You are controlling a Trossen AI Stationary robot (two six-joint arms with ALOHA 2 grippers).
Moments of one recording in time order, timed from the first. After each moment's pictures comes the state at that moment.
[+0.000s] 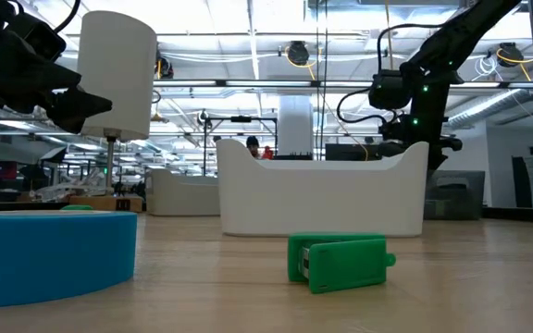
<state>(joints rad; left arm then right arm) -0.15 0.15 0.02 0.00 -0.02 -0.17 -0.75 1.41 0.81 -0.61 0.29 0.31</state>
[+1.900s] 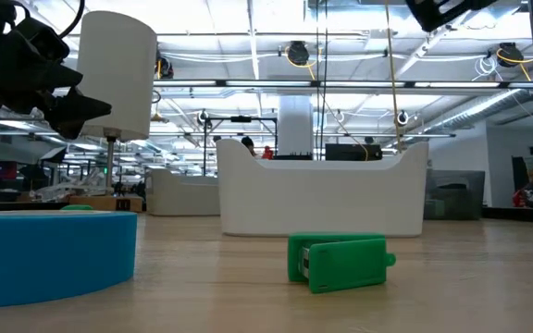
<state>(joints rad) -0.15 0.16 0.02 0.00 -0.02 -0.27 0.65 1.55 0.98 -0.08 0.13 0.19</state>
